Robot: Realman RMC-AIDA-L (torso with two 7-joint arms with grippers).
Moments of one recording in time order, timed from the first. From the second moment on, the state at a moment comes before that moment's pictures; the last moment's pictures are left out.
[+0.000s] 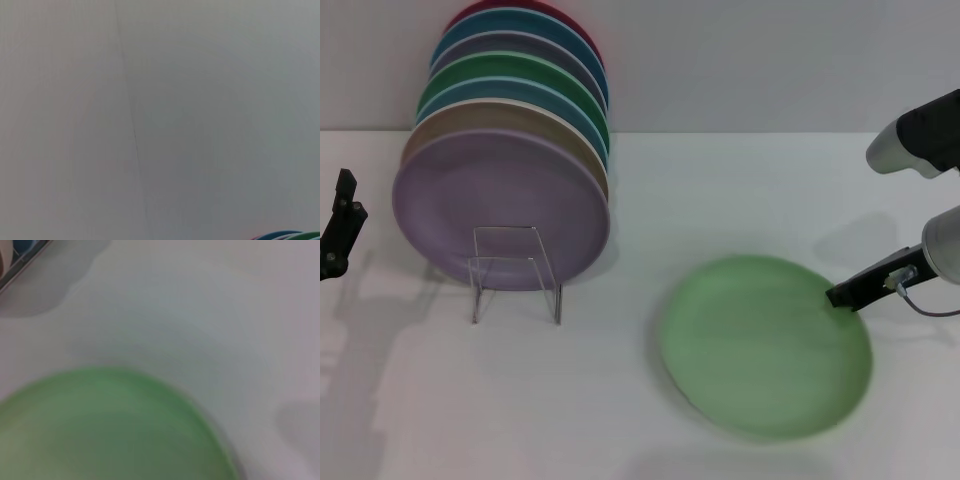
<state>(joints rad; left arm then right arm) -0.25 -2.07 -0.74 -0.29 2.23 1.53 0.12 0.58 2.07 1.93 1.09 -2.62 1.27 -0.64</state>
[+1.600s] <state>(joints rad) -0.19 -1.87 -0.85 -1.03 2.53 0.94 0.30 0.18 2.08 1.94 1.69 -2.32 1.19 -0.84</state>
